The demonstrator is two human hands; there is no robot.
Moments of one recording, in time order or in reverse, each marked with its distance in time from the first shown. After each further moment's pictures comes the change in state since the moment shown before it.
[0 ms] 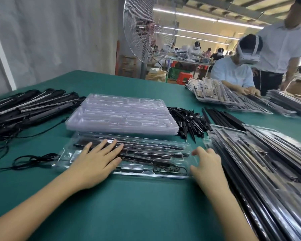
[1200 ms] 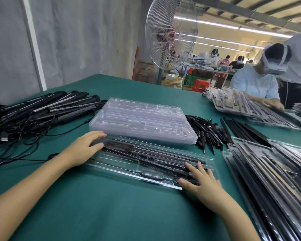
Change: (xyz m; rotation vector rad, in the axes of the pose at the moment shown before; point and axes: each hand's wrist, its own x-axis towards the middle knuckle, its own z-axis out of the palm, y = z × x) left_hand 0.005 -0.093 -0.015 -0.521 0.241 -0.145; right_hand 0.003 -0.017 0.026 0.080 -0.484 -0.105
